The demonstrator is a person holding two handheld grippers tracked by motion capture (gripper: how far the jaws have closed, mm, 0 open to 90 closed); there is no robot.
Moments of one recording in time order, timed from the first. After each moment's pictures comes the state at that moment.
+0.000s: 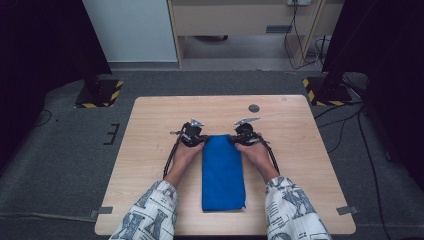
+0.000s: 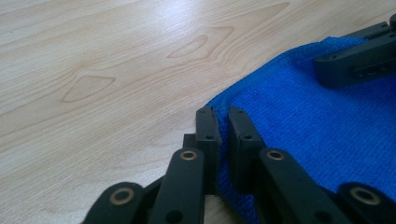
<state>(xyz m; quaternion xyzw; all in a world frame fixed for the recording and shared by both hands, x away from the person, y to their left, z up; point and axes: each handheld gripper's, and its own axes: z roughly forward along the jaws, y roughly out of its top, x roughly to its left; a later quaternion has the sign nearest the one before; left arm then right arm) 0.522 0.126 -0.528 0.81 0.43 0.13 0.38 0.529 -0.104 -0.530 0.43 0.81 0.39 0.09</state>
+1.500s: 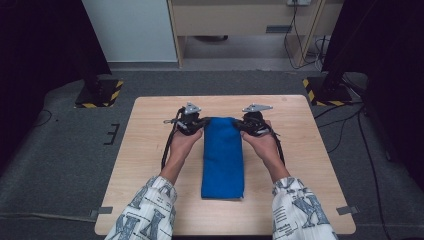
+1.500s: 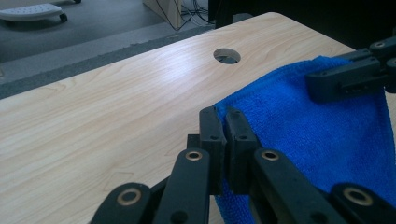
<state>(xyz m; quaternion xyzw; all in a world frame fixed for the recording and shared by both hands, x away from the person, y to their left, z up) 0.511 0.128 -0.441 0.77 0.40 0.18 0.46 0.514 -0.118 -0.448 0.41 0.78 0.45 0.16</state>
